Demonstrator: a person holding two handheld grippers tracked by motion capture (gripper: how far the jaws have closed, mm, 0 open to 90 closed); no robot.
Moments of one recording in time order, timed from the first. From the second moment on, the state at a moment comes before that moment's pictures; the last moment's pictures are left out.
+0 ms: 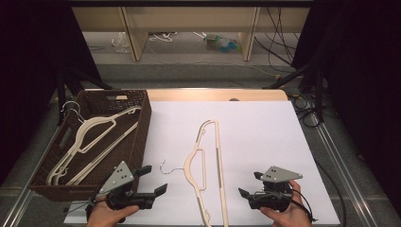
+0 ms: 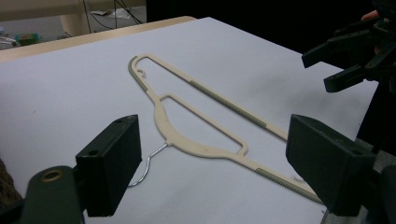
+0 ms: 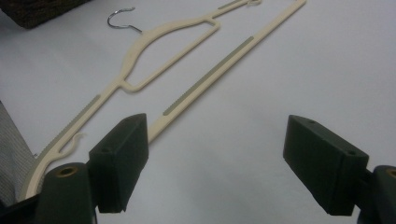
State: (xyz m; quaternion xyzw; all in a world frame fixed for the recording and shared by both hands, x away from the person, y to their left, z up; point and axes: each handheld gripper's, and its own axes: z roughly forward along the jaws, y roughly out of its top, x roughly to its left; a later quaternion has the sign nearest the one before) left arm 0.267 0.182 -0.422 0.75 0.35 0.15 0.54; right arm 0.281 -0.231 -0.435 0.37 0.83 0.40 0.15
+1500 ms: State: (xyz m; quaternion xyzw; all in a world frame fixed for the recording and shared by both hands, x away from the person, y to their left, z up) left arm 0.265 0.178 -0.437 0.77 0.31 0.15 0.53; right arm 0.365 -0.132 -0.467 0.37 0.91 0.20 0.07
